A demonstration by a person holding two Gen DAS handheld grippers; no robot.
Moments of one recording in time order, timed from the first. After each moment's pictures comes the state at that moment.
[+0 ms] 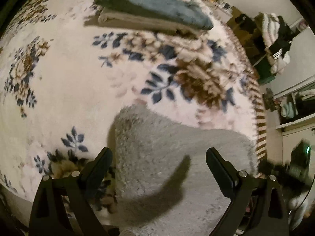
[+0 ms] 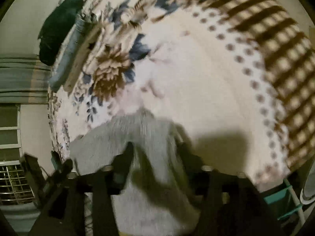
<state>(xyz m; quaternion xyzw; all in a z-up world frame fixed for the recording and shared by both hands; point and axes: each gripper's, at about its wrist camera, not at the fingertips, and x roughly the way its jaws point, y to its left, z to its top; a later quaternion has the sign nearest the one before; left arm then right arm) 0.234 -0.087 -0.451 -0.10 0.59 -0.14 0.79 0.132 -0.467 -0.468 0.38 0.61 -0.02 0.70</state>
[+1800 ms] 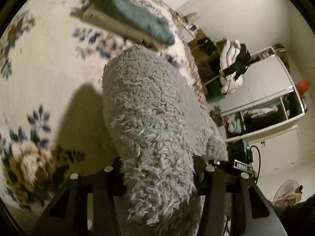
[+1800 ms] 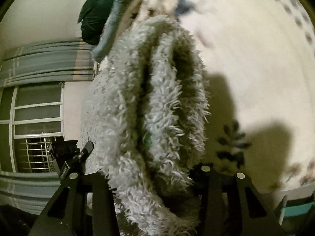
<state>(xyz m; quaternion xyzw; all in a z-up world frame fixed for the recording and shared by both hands) 0.206 -0.059 -0.430 -0.28 0.52 -0.28 0.76 0.133 -0.408 -0.512 0.44 0.58 0.19 0.66</state>
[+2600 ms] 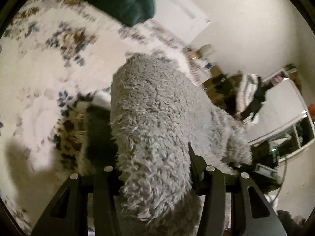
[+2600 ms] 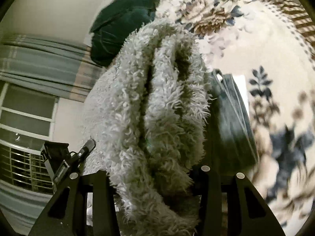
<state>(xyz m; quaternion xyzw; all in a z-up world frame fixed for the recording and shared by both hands) 0.623 -0.008 -0.445 -0.26 0.49 -0.22 0.80 0.595 -0.338 -0.423 0.36 0.55 0.16 0.74</state>
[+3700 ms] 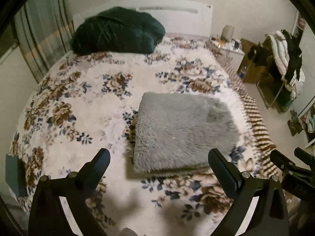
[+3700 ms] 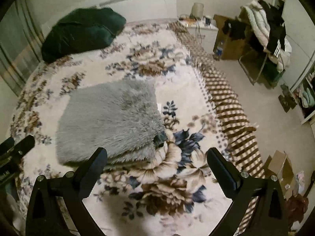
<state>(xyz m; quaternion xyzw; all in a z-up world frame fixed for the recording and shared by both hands) 0.462 -0.063 -0.254 0.01 0.46 -0.05 0.89 0.409 -0.261 -0.198 0.05 0.49 -0.11 0.86</state>
